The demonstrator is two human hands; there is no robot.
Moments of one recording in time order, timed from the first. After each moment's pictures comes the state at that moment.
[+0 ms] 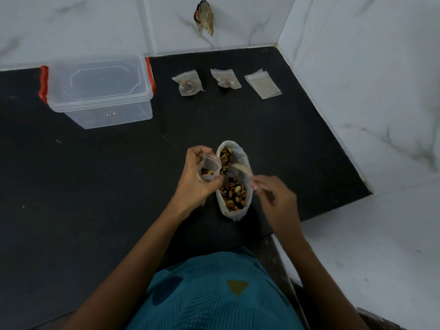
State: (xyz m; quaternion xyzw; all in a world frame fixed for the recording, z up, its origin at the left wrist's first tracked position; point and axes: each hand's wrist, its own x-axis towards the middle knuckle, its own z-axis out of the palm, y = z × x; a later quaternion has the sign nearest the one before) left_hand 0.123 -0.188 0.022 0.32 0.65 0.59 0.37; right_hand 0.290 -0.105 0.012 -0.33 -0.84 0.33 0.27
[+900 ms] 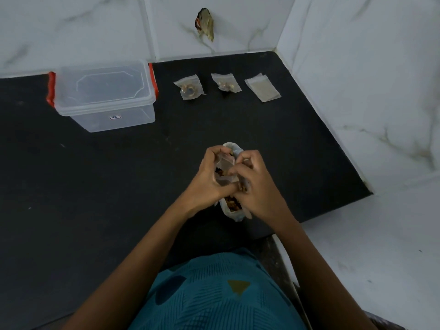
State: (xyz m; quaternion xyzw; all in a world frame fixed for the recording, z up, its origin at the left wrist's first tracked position) left_hand 0.128 -0.184 0.037 0.41 0.60 0.55 0.42; right_hand 0.244 -0.101 0.037 -0.20 -0.90 0.30 0.23
